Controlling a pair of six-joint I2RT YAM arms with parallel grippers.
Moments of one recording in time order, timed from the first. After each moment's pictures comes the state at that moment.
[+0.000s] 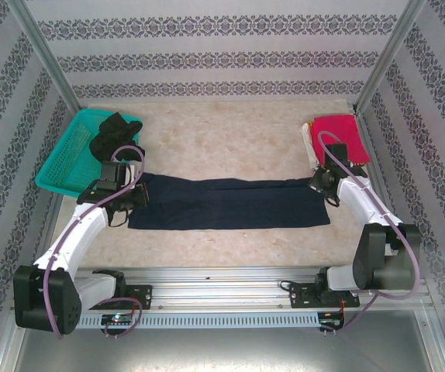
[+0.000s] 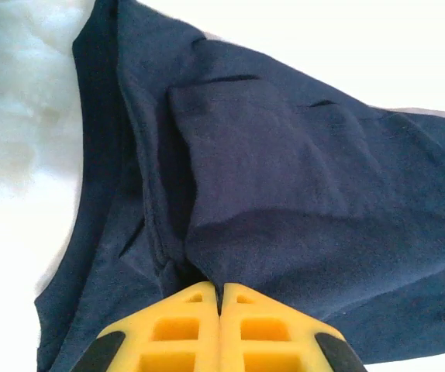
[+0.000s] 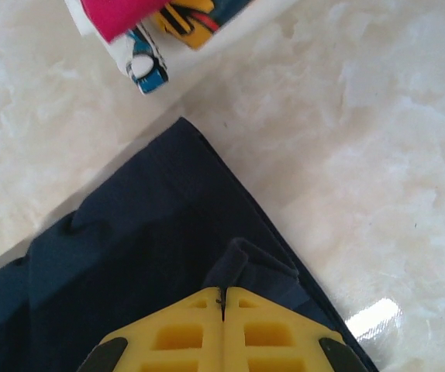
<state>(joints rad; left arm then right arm) -0.06 1.13 0.75 -0.61 0.16 -0.30 -0.04 1.39 0.90 -0.63 0.11 0.58</state>
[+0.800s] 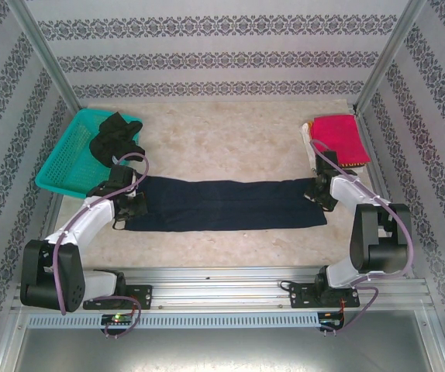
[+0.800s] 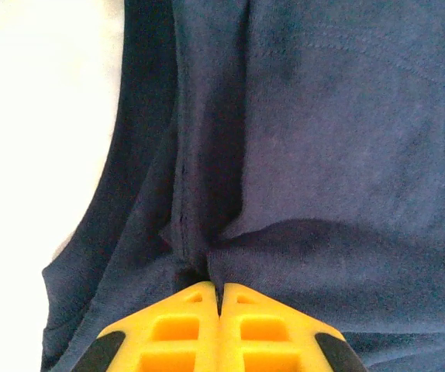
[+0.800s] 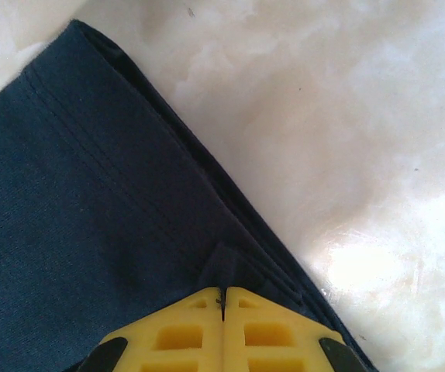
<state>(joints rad) -0.06 1.27 0.71 -0.64 0.07 -0.37 -0.03 1.52 0.85 -0.61 0.09 0.61</state>
